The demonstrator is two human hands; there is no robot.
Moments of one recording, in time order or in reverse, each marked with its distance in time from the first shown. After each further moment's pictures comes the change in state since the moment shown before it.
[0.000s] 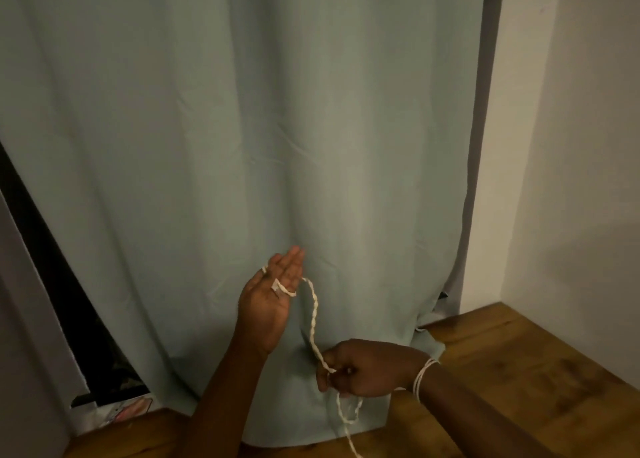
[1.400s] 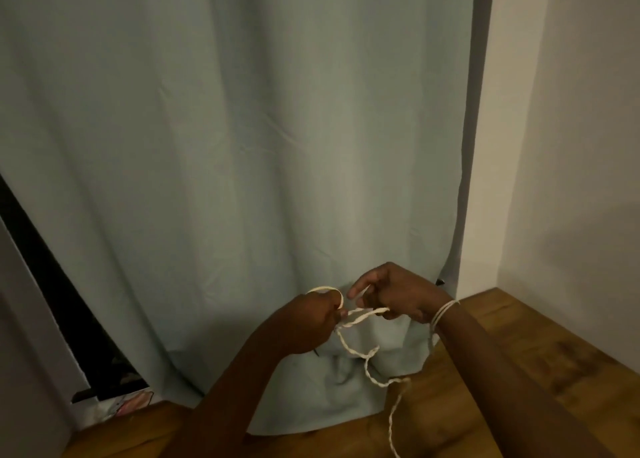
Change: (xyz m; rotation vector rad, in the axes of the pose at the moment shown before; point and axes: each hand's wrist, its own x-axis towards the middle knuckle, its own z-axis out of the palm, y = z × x) left_hand -0.017 -0.037 0.006 2.020 -0.706 0.164; right_hand -0.017 0.045 -0.065 0.498 0.440 0.253
